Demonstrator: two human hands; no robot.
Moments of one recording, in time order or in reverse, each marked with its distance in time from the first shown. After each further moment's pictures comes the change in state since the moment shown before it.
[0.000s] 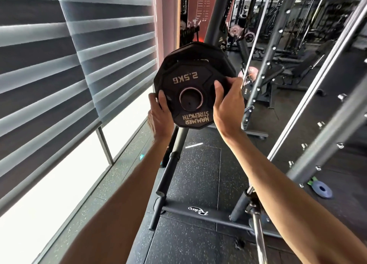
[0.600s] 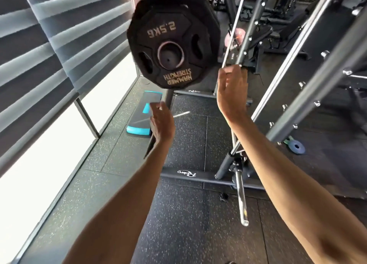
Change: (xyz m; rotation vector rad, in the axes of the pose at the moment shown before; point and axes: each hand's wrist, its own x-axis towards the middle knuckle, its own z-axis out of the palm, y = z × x) left_hand -0.111 -0.061 0.029 0.063 -0.182 -0.356; right_hand -0.046 0.065 -0.048 -0.247 -0.133 0.105
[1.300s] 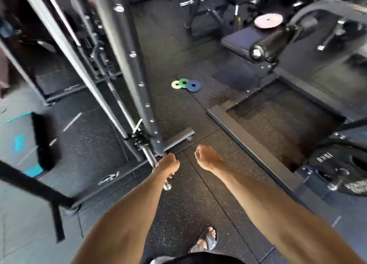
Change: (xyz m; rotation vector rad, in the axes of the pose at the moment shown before) left_hand -0.416 -0.057 0.327 0.965 -1.542 0.142; right_hand -0.288 0.406 -0.307 -0.380 -0.719 1.000
